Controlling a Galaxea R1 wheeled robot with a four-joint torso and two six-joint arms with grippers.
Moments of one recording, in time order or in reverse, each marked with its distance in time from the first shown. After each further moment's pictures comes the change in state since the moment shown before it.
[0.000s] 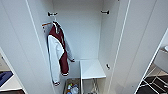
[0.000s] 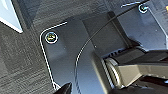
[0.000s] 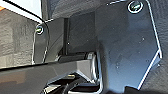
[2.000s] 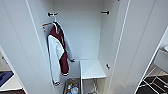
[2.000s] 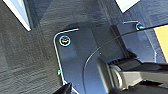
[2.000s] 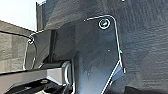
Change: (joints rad) left arm -0.040 -0.512 0.625 -0.105 -0.010 -0.034; right arm 0.034 -0.462 0.443 0.000 0.042 0.001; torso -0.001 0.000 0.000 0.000
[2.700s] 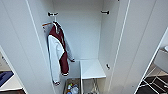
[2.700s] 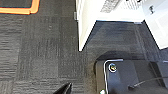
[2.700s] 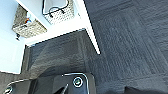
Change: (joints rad) left arm -0.061 -0.418 0.243 -0.013 -0.162 -0.261; right arm 0.190 -0.192 0.049 0.001 0.116 0.083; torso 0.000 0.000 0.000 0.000
